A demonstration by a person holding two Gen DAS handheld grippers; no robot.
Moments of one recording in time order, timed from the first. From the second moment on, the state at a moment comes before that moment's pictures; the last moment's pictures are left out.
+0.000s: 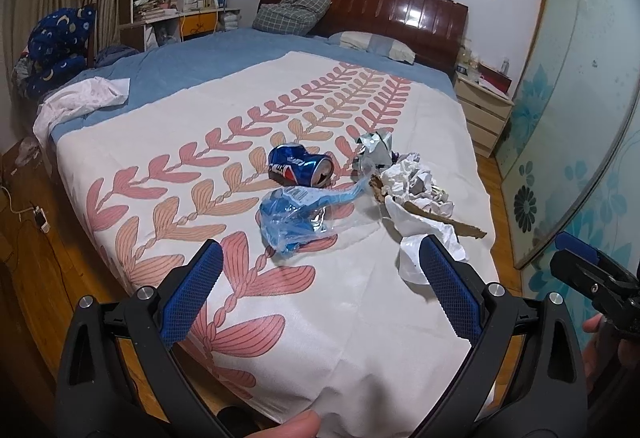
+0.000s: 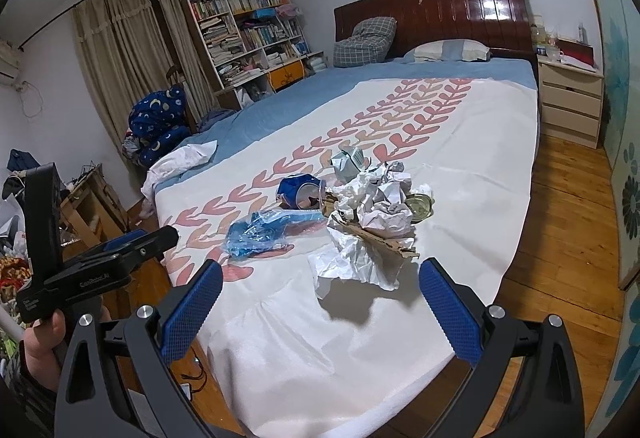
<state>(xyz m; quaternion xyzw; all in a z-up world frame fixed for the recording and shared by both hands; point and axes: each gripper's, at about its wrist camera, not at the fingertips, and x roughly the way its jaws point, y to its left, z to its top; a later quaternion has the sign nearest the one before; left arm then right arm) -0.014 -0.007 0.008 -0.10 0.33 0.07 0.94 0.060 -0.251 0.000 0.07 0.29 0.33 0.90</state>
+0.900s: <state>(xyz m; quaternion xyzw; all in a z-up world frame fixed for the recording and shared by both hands) 0.002 0.014 -0.010 -0.11 0.36 0.09 0.92 0.137 -0.167 -0.050 0.00 0.41 0.34 0.84</state>
